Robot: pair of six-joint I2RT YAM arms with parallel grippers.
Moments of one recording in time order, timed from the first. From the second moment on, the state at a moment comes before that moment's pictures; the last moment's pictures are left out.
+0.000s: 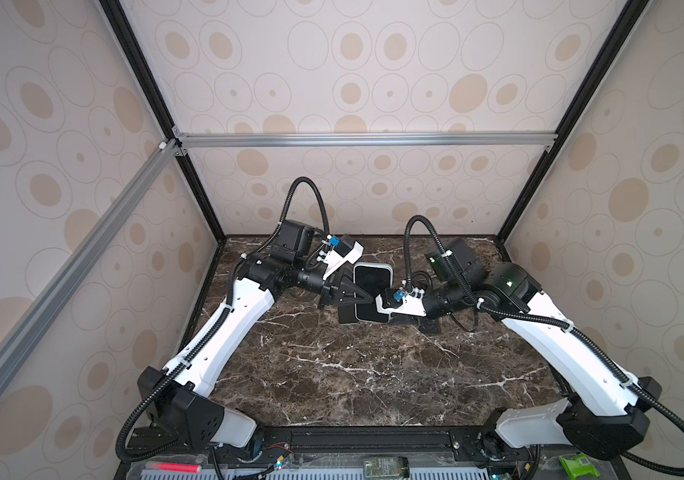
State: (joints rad) left arm -0.48 1.45 1.54 -0.85 1.28 0.45; right arm 0.75 1.35 1.64 -1.19 -0.45 -0.86
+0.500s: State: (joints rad) left arm -0.51 1.46 1.54 -0.90 1.28 0.52; right arm 0.78 1.23 1.48 -1.05 -0.36 -0.88
